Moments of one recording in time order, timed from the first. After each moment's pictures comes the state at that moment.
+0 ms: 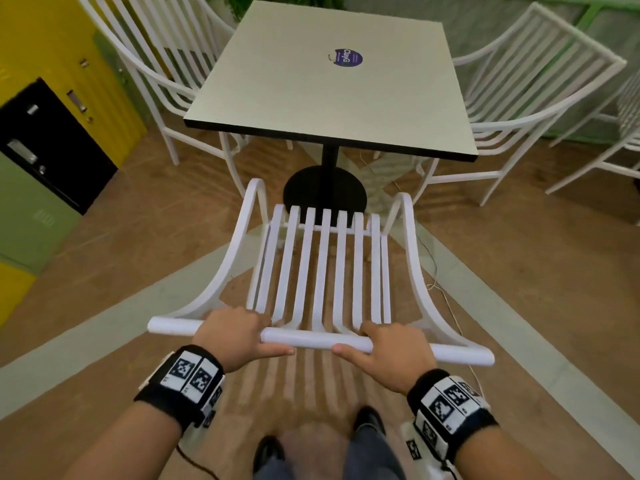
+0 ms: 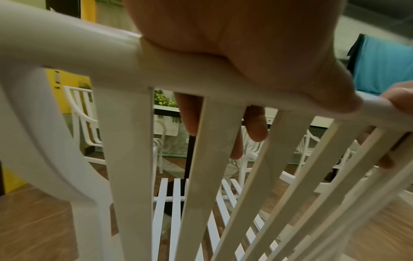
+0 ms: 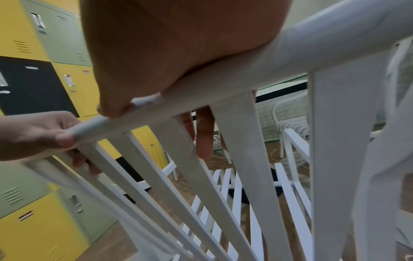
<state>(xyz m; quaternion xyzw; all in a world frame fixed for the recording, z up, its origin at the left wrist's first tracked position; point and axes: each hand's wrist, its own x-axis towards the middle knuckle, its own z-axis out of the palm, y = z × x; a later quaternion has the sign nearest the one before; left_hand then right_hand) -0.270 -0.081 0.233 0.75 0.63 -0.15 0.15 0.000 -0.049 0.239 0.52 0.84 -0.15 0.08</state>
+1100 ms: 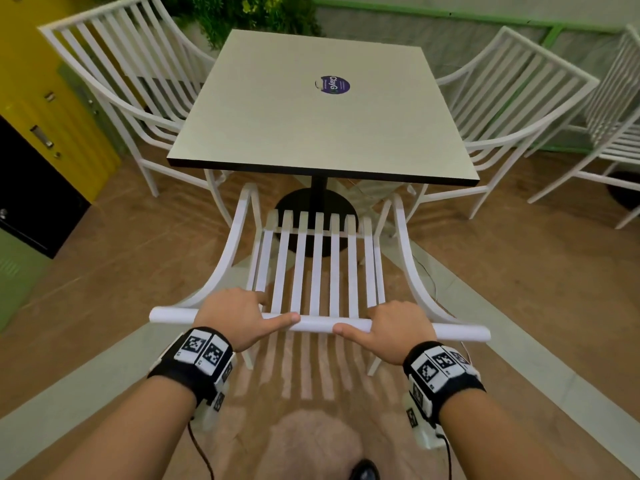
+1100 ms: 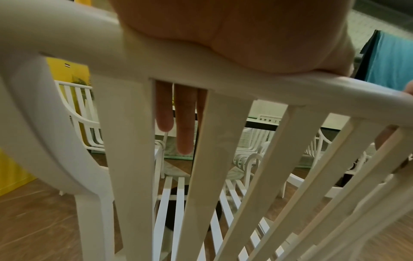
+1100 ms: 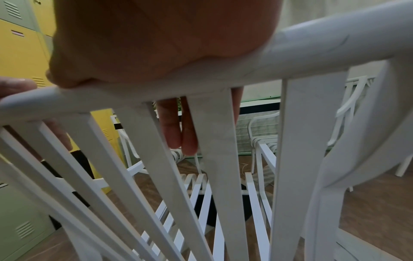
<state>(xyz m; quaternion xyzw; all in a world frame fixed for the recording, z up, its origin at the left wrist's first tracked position) -0.328 0.046 0.227 0.71 0.68 -0.07 0.14 -0.059 0.063 0.237 0.54 0.83 -0.06 0.13</state>
